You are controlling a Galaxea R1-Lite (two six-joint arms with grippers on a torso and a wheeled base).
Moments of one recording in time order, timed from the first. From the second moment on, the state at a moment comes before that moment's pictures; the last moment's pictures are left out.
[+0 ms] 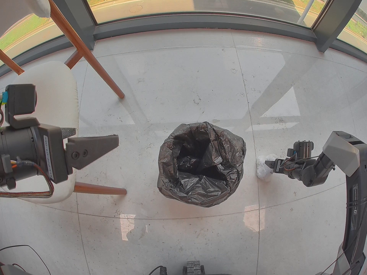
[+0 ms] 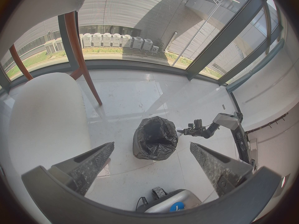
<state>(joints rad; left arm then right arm) -0.78 1.19 -1.08 0.27 0.28 -0.25 -0.01 2.52 -1.17 -0.77 0.12 0.18</state>
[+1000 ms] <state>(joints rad) -0.74 1.15 -1.08 0.24 0.27 -0.23 0.09 2.04 -1.08 -0.49 0.14 0.16</state>
